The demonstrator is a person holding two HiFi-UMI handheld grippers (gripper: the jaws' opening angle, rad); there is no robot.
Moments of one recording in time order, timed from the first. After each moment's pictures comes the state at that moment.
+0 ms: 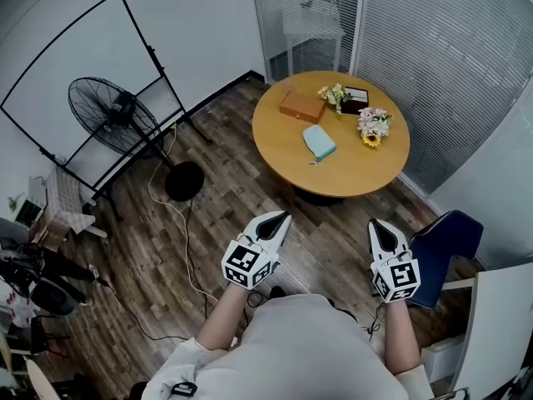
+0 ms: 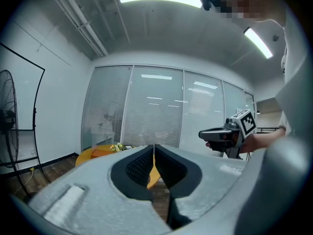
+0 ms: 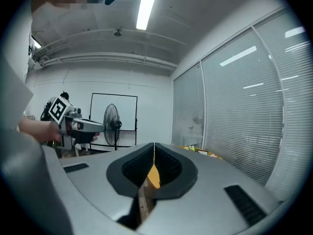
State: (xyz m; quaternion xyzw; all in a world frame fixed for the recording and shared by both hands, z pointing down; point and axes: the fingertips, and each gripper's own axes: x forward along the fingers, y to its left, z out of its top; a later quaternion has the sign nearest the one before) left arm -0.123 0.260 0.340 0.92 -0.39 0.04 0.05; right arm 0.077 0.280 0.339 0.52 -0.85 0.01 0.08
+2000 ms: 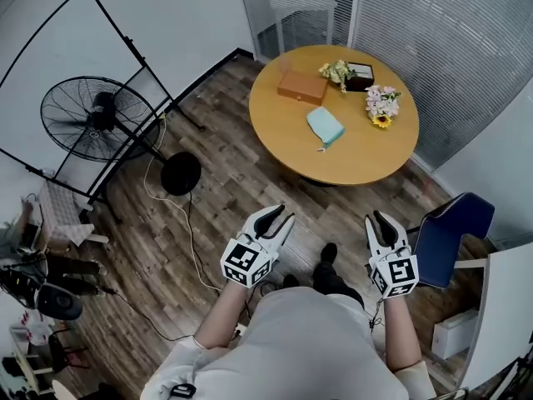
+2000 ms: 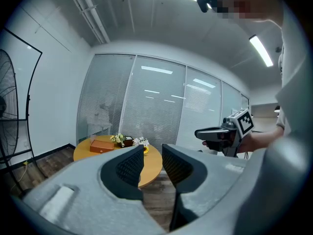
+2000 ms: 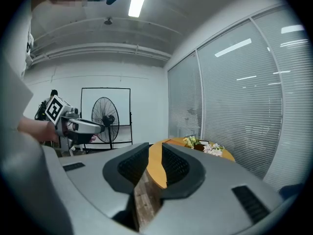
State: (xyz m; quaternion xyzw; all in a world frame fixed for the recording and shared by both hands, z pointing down) left arm -0.178 0.183 0.396 0.93 -0.35 0.07 0.09; right arm 0.016 0.210 0.394 0.55 -0.82 0.06 0.10
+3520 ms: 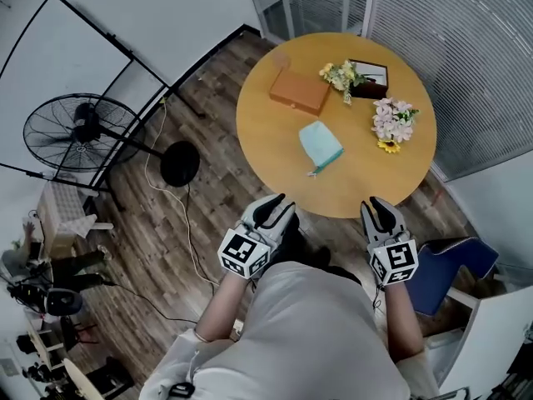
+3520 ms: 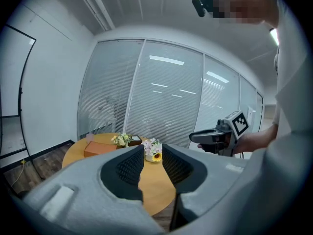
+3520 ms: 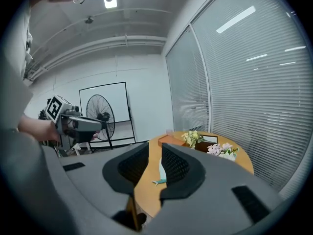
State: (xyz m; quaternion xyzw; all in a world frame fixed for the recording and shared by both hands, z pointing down) left arm -0.067 -0.058 0.434 0.91 -0.38 0.10 0.13; right arm 0.114 -0.058 0.453 0.49 -0.86 0.12 0.11
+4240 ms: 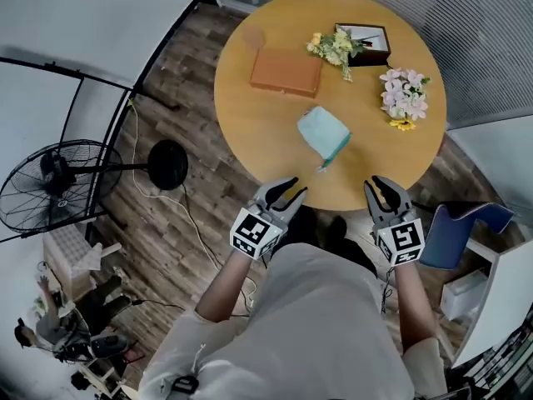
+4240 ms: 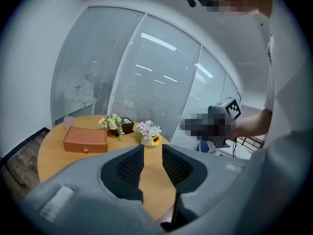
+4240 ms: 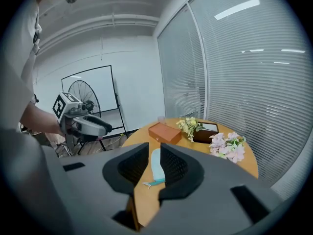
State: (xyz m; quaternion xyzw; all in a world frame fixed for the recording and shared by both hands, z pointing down) left arm -0.076 -0.201 0.544 0.94 -0.22 0.17 0.18; right arm 0.074 -0.182 0.536 0.53 -0.81 0.18 0.18
